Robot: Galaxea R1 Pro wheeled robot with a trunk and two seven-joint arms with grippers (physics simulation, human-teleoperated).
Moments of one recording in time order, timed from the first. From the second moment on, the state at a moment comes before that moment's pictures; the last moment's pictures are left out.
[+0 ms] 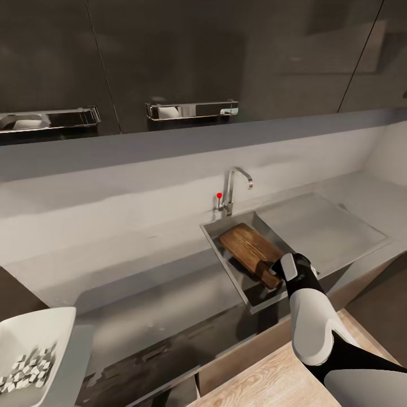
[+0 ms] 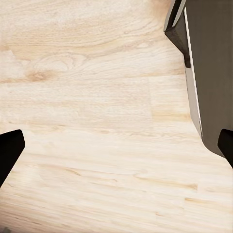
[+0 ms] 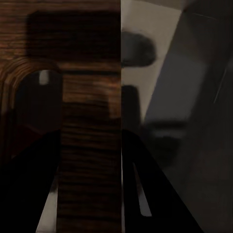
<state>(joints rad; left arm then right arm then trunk) -0.03 0.16 -2.09 -0.22 2.35 -0.07 0.22 -0.99 0.15 -0.76 -0.64 -0.02 0.54 -0.48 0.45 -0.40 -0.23</state>
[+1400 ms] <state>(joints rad) -0.03 0.16 -2.09 -0.22 2.35 -0.07 0.22 -0.99 0.15 -0.76 -0.56 -0.03 0.43 -0.50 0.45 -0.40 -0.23</state>
